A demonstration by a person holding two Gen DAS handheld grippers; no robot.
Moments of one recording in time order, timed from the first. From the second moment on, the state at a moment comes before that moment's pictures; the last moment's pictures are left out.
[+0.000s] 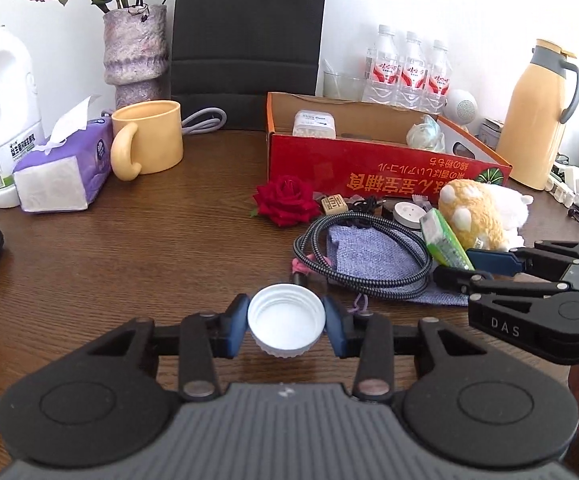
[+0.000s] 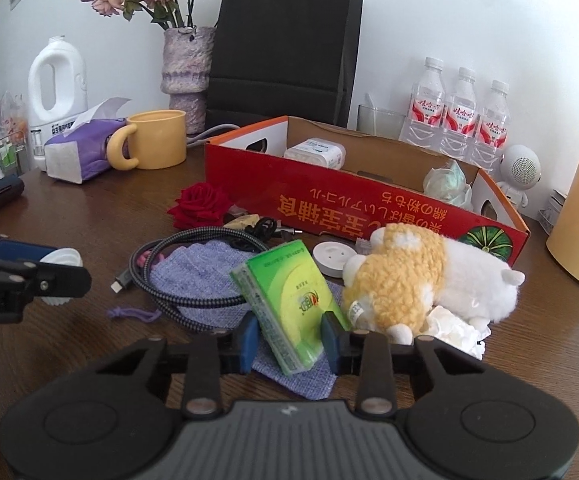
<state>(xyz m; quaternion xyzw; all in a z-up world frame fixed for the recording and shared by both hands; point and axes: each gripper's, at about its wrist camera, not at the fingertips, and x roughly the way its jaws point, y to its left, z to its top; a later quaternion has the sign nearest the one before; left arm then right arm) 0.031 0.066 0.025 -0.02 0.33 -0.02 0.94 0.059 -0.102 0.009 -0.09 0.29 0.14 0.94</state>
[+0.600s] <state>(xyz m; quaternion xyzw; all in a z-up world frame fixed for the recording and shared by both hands) -0.025 0.010 0.052 -0.02 0.25 -0.05 0.97 -0.043 -0.170 0.056 -0.03 0.22 0.07 0.97</state>
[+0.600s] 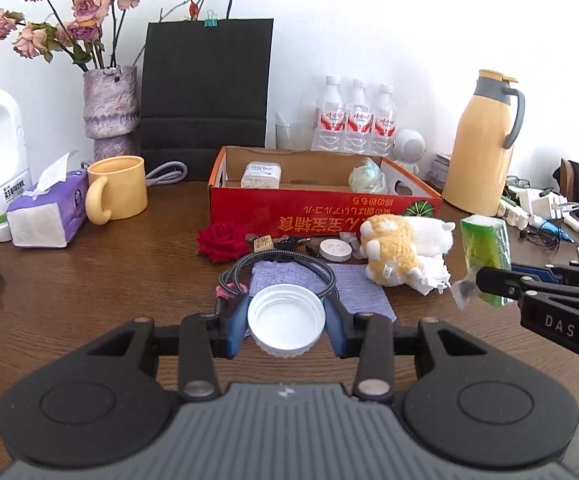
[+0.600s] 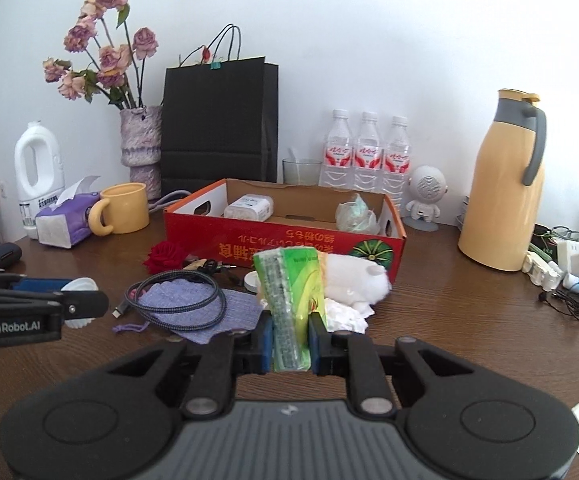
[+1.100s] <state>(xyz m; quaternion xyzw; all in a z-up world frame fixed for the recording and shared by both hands) -0.092 -0.003 0.062 0.00 0.14 -0.05 0.99 -0.111 -0.172 0.063 0.02 0.14 0.08 0.99</state>
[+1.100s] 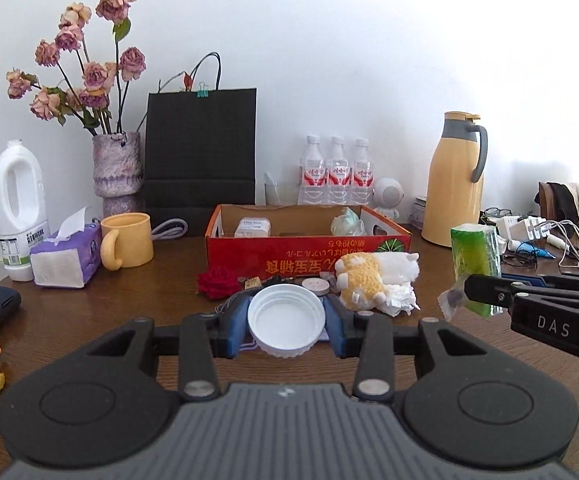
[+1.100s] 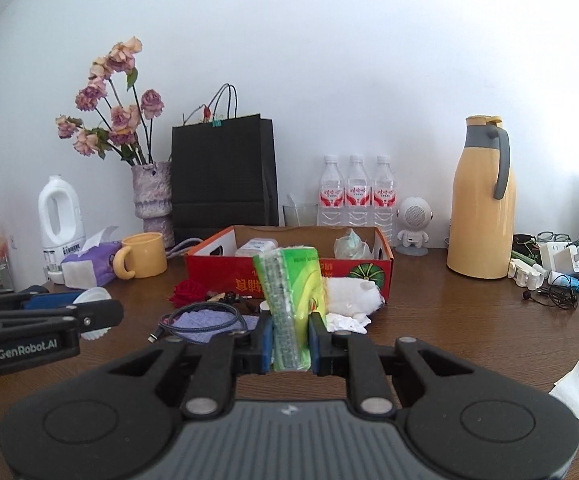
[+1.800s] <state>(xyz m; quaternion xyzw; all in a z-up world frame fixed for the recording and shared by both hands) 0.058 -0.014 0.103 0.02 0.06 -0.01 1.00 0.051 -0.172 0.105 0.04 0.12 0.08 0.99</state>
